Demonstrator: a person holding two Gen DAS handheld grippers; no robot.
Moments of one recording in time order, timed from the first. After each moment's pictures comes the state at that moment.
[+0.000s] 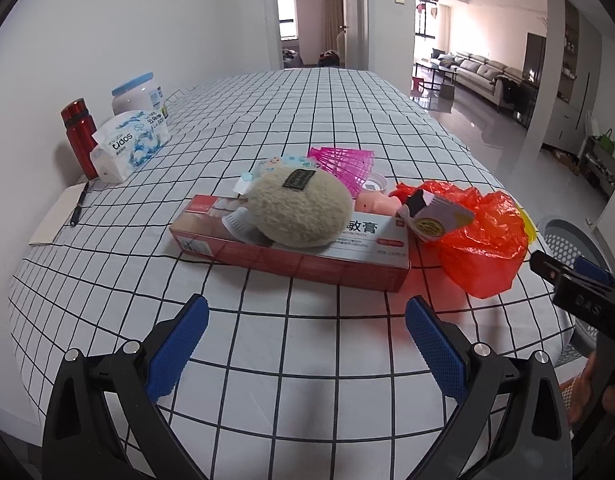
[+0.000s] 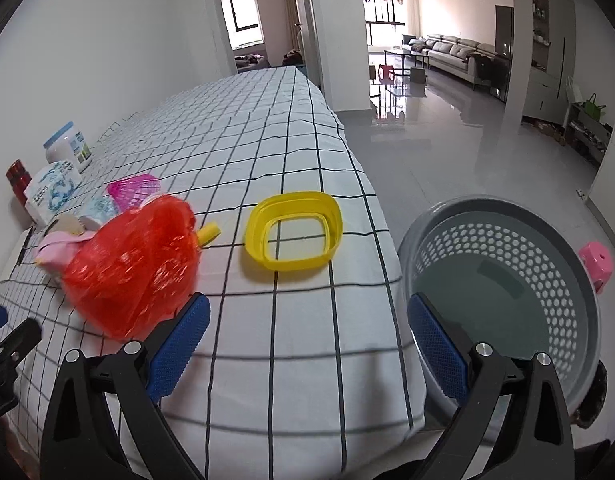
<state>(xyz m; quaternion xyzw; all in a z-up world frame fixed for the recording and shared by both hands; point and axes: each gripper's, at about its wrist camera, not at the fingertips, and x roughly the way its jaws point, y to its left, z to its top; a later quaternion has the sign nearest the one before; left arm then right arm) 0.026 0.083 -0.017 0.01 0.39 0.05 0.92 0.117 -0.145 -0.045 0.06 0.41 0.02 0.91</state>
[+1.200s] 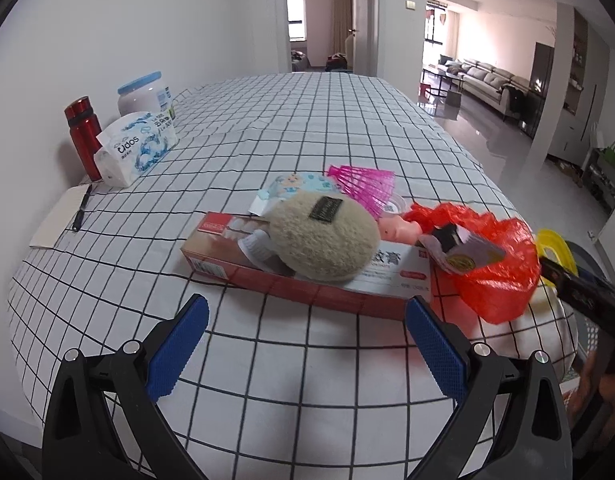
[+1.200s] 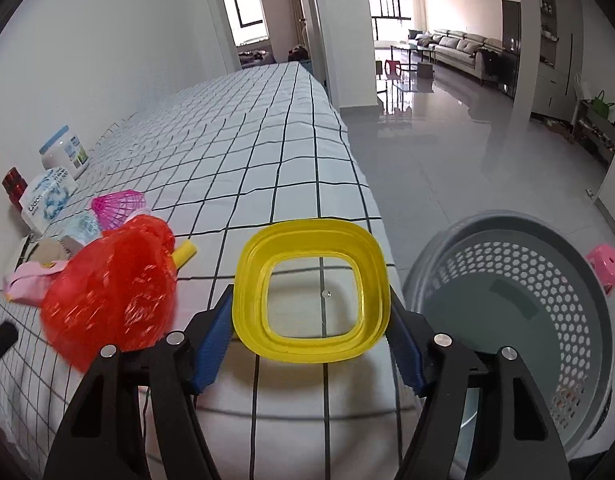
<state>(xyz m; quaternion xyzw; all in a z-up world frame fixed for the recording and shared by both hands) 0.045 0.101 -0.006 -0.01 0.39 0.06 0.92 0.125 -0.159 -0.040 0.06 0.40 0.04 0.91</state>
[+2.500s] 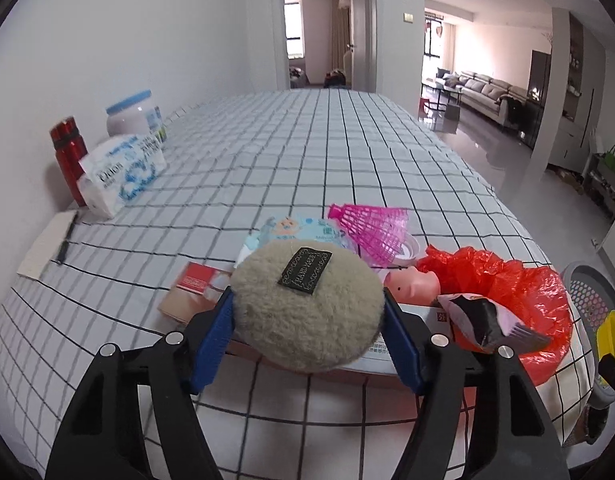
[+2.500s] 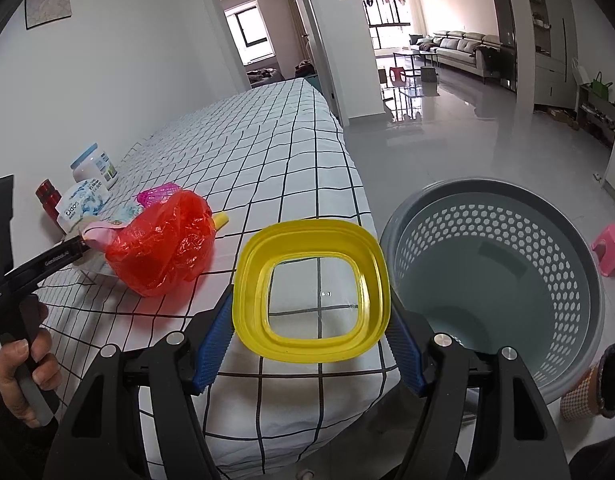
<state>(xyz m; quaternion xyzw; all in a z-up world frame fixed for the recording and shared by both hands) 0.086 0.099 -0.007 0.01 0.35 0.06 0.94 0.053 -0.181 -0.029 0.11 0.38 0.06 0.92</state>
